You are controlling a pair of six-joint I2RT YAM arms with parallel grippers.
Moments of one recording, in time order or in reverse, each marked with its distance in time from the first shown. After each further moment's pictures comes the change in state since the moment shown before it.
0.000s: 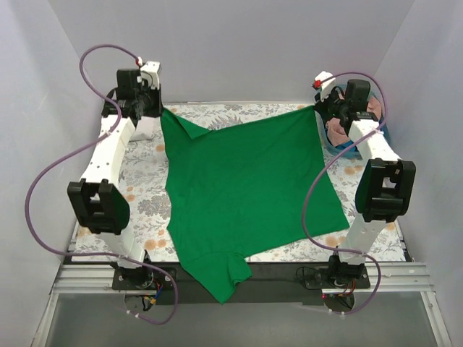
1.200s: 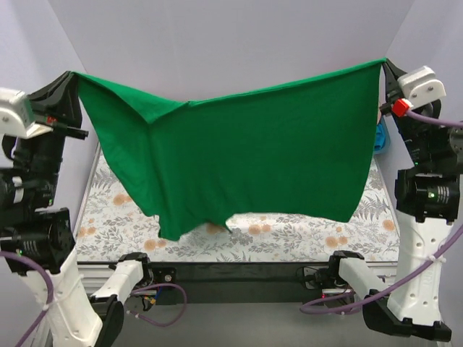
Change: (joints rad) left arm 0.139 -0.758 0.212 0.197 0.093 -0.076; right arm -0.021 -0.886 0.068 0.012 0.106 0.163
